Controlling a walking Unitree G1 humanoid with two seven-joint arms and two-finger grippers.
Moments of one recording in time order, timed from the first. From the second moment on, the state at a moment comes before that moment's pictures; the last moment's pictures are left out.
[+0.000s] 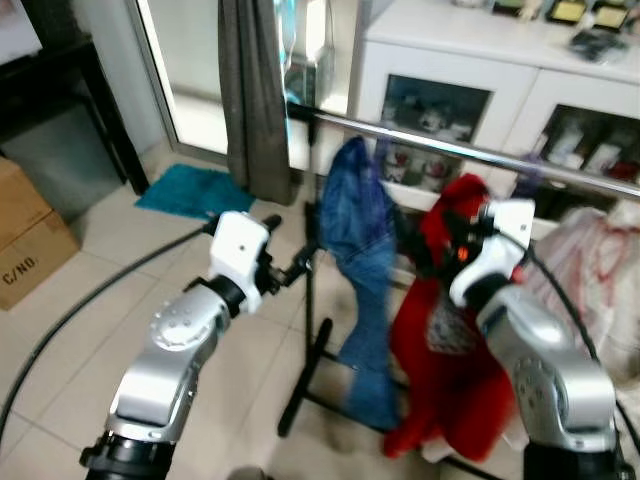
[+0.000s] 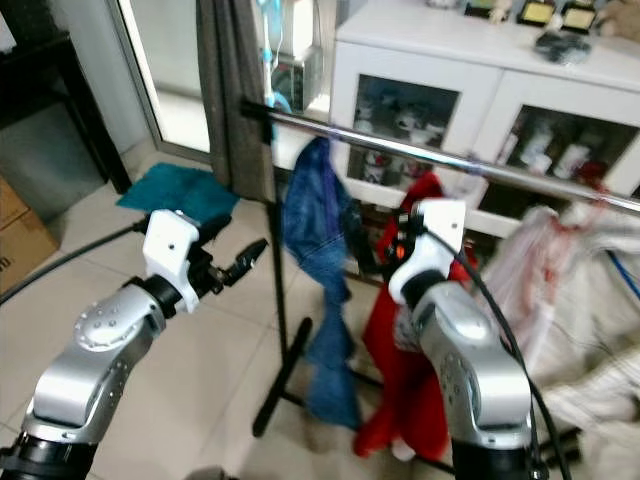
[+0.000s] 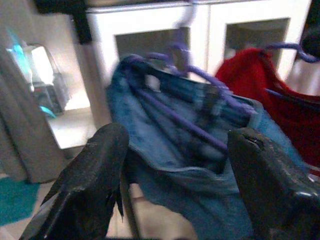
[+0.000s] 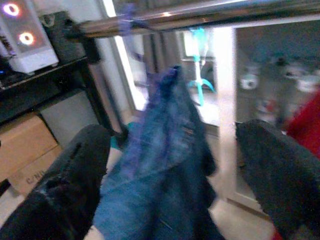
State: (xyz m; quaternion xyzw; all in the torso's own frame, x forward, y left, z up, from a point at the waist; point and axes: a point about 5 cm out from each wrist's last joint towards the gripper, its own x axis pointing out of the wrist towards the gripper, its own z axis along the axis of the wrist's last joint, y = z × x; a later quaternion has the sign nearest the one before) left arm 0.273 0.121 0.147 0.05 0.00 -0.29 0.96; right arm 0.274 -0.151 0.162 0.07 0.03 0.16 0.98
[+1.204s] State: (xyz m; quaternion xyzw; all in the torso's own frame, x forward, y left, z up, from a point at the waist) left arm 0.264 0.108 0.144 0.10 0.01 -0.38 0.92; right arm 0.346 -0.165 0.189 -0.01 0.13 -0.01 0.99
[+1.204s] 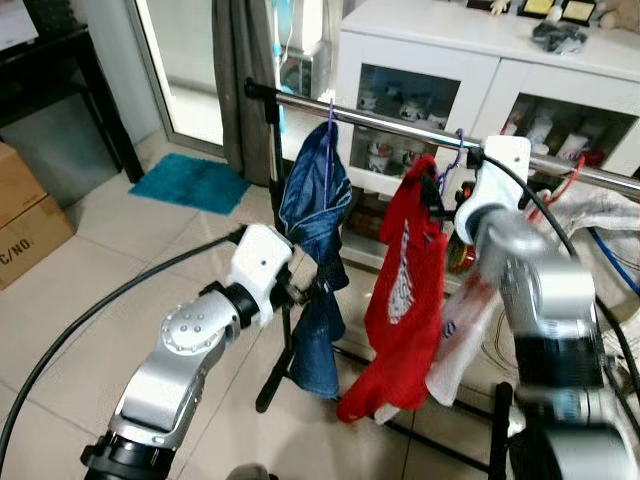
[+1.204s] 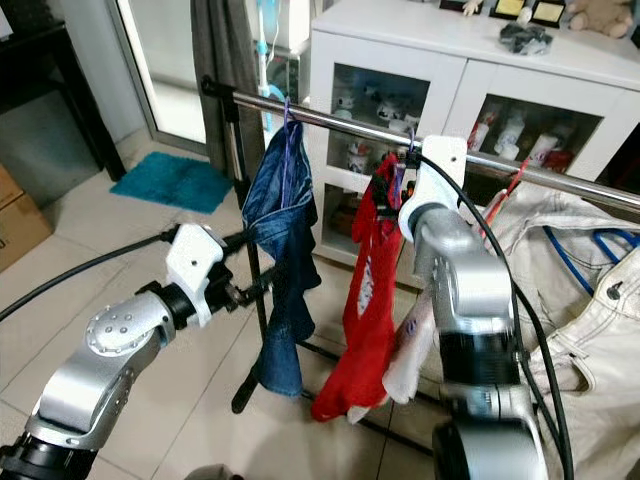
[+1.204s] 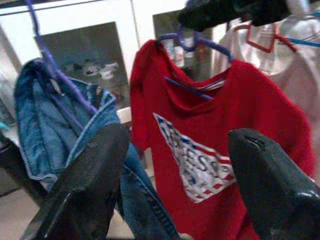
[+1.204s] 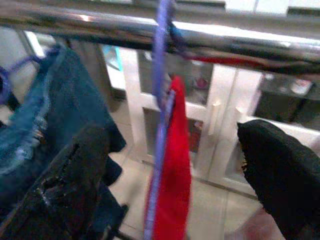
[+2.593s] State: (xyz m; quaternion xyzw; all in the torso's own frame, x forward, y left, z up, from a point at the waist) left arm 0.259 0.108 0.141 0.12 0.02 -0.41 0.90; right arm 0.395 -0.165 0.171 0.08 0.25 -0.05 0.96
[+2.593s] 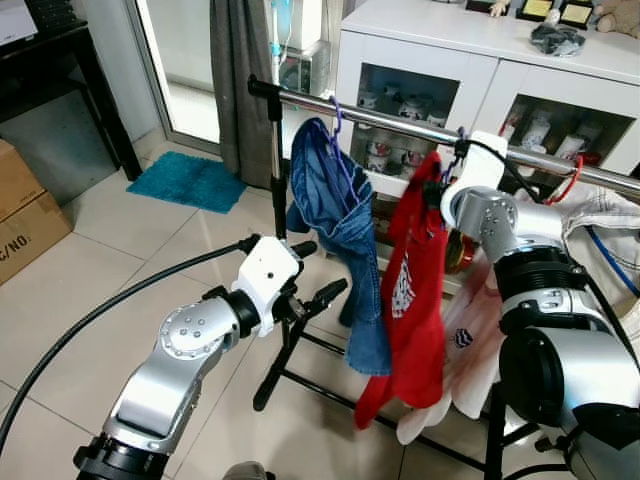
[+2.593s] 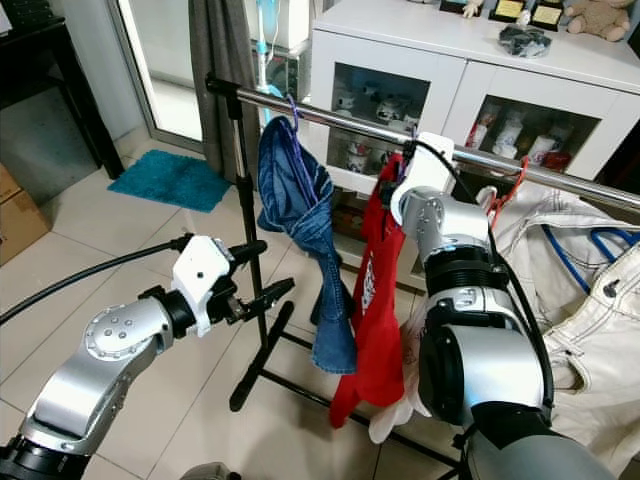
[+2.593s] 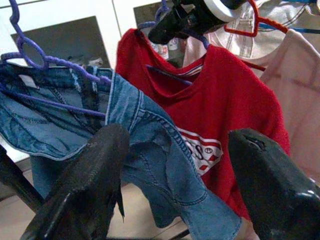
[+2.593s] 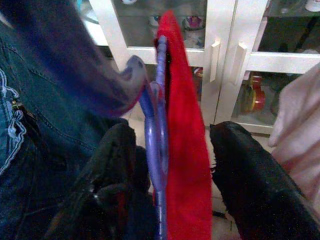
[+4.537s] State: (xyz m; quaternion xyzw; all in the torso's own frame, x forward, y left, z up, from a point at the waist) left arm 0.271 0.110 0.137 0.11 0.02 -0.31 0.95; right arm 0.356 -0.175 0.176 -0.01 0.17 0.03 0.98
